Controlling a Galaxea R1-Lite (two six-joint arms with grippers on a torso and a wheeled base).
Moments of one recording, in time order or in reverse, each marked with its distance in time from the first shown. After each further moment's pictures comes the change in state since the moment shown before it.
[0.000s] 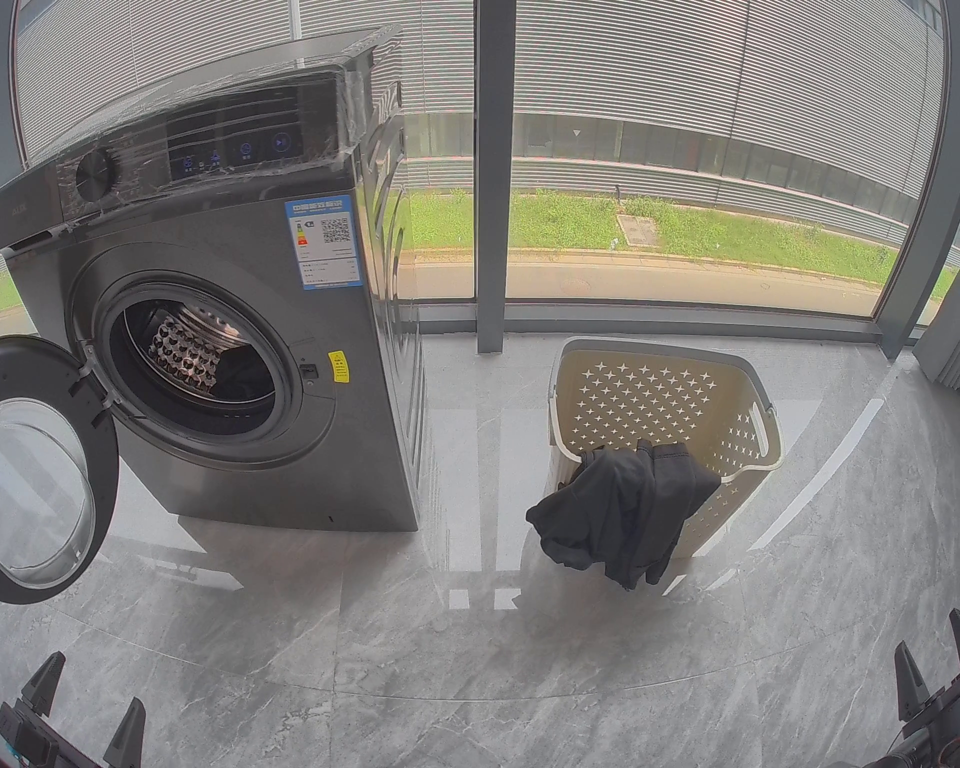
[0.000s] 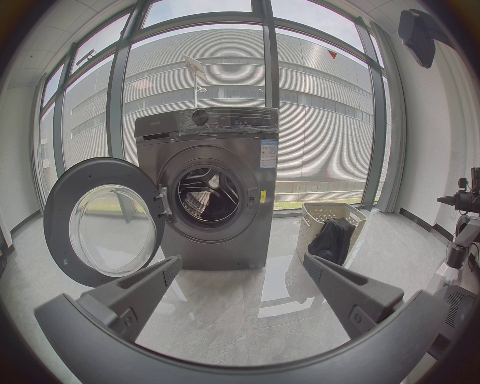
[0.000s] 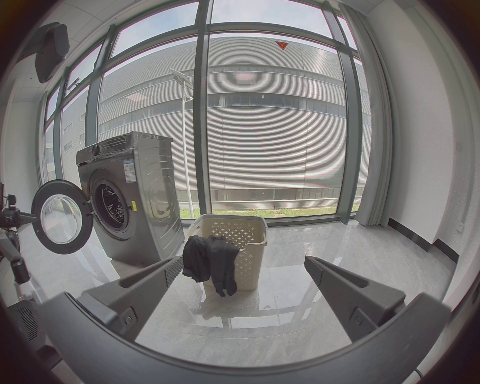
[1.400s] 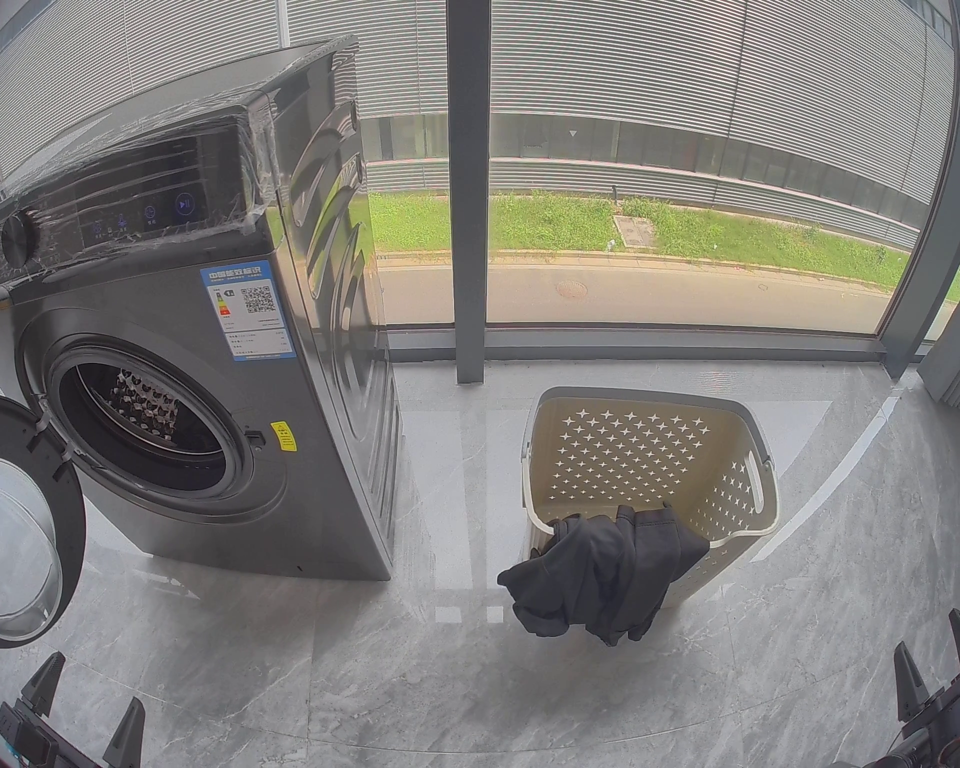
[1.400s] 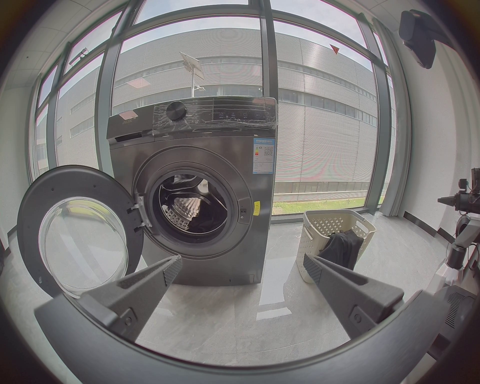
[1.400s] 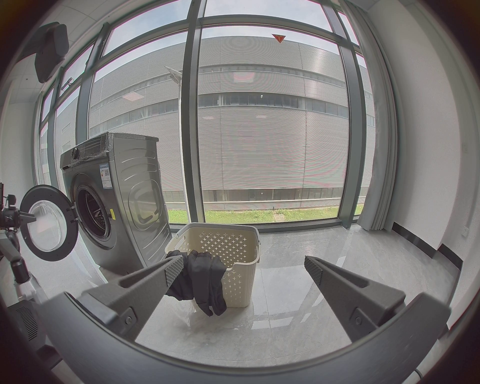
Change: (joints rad) left arm 0.000 0.000 0.000 0.000 0.001 -0.002; right arm 0.000 0.000 0.000 0.000 0.000 0.000
